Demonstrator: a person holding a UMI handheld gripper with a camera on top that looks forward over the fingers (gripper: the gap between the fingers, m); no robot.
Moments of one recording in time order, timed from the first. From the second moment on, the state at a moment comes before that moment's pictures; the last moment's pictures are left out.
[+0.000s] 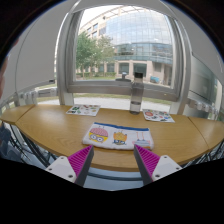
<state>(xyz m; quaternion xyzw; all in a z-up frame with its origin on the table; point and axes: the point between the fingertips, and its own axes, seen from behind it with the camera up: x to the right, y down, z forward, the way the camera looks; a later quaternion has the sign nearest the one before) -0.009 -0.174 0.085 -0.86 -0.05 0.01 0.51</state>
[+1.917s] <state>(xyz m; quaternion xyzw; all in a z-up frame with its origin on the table) 0.676 -0.265 0.240 -0.89 0.04 -0.03 0.46</state>
